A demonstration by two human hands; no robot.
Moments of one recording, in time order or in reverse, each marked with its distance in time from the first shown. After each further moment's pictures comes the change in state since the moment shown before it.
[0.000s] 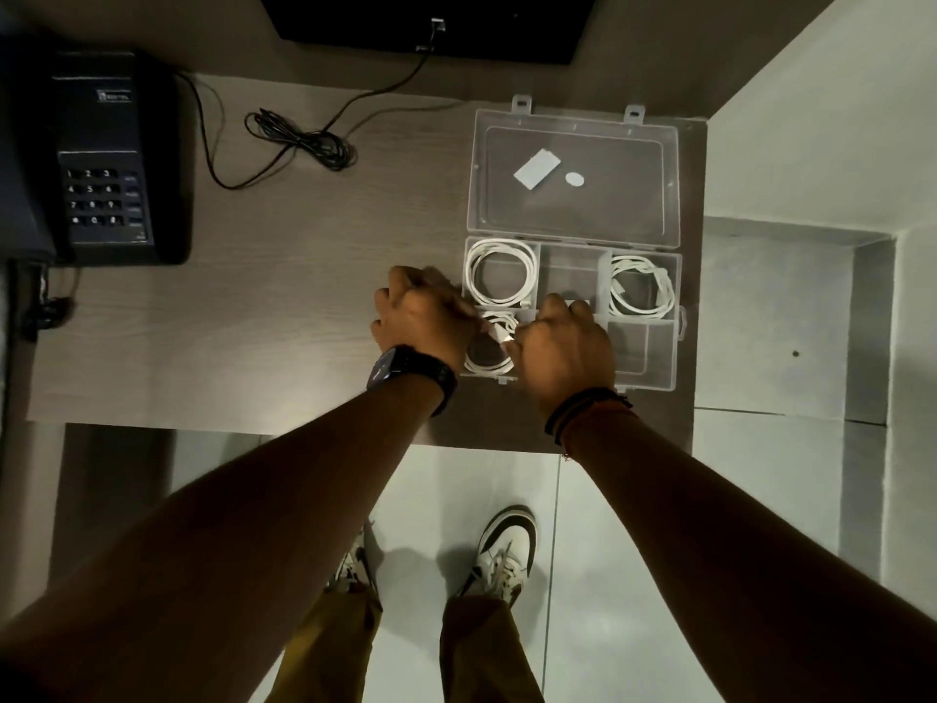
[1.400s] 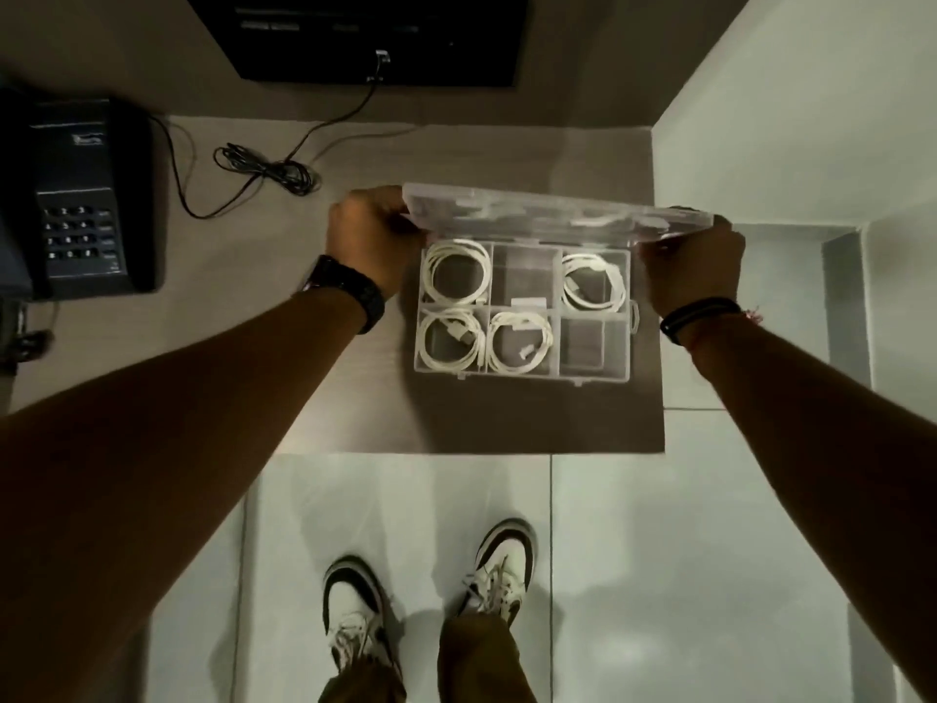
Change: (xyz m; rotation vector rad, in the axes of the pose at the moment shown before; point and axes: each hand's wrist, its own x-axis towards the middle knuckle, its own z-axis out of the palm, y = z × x) left_hand 0.043 0.046 -0.055 -0.417 -0.080 0.286; right_hand 0.034 0.132 -0.044 0.575 0.535 0.379
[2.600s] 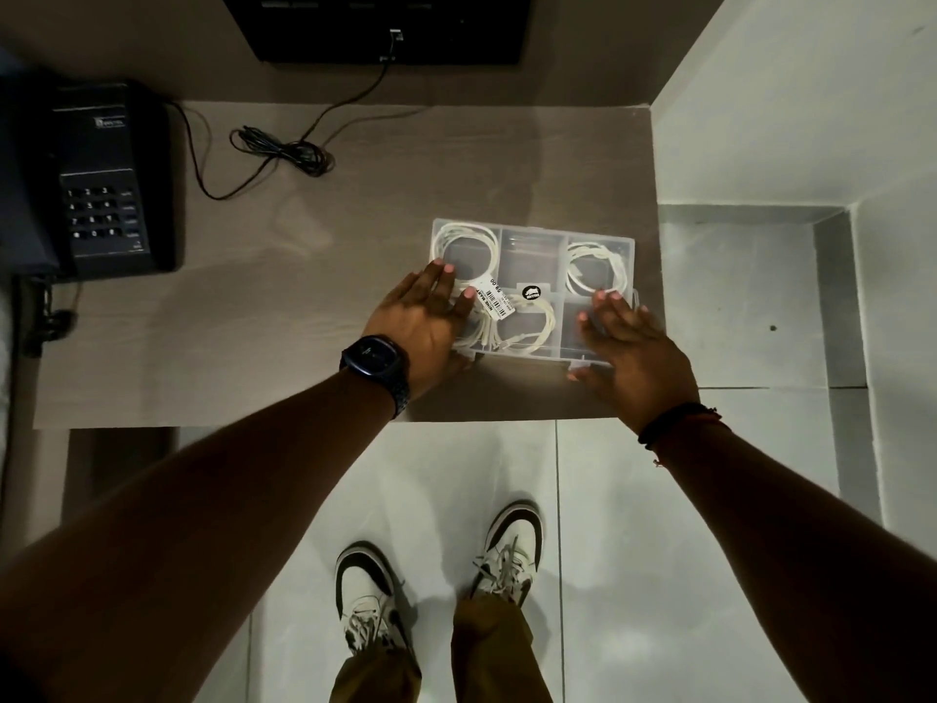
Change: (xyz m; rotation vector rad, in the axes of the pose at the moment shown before) left_hand -0.080 -0.059 0.012 1.064 -0.456 0.554; right_hand -0.119 0.039 0.005 -0.393 -0.506 -0.544
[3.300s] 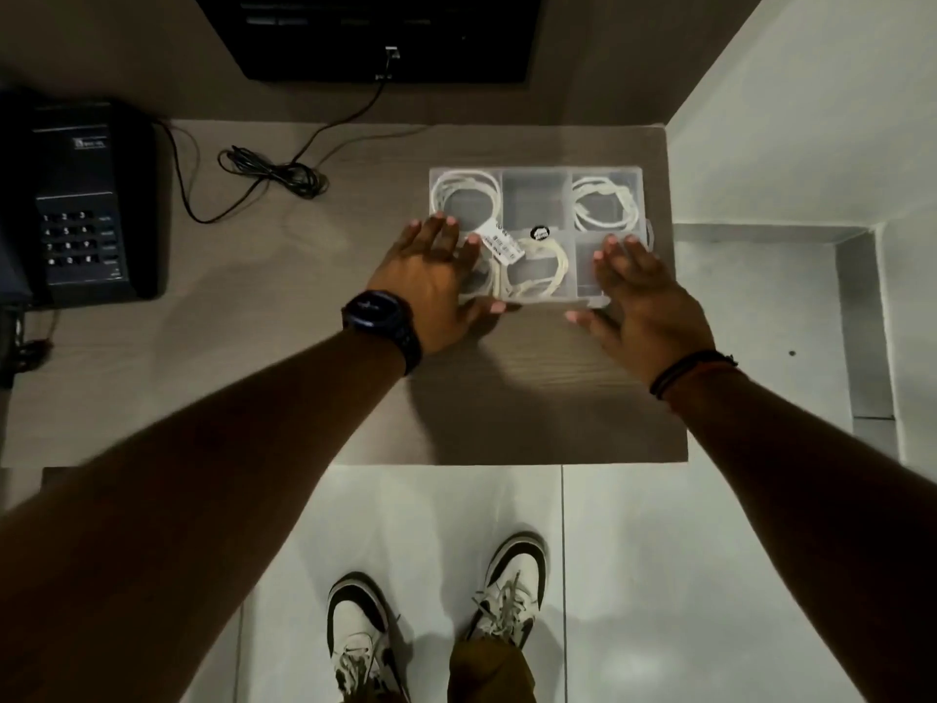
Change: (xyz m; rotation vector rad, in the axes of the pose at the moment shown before) left_hand 0.070 -0.029 -0.018 -0.103 0.095 -0.094; right_hand 0.079 0.026 -0.017 -0.022 0.134 -0.005
